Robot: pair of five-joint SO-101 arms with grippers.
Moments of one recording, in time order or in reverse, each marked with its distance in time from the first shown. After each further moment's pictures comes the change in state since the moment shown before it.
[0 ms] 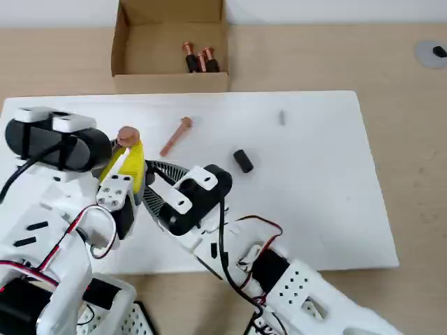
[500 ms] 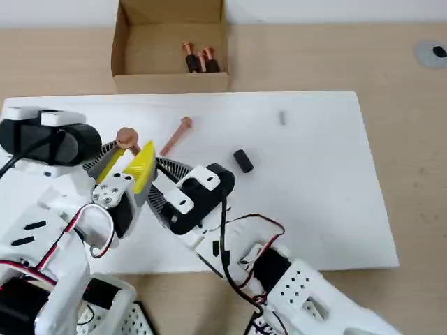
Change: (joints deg) left arm -0.1 0.4 -0.7 0.6 4.8; right arm 0.8 0.0 -0.1 0.0 1.5
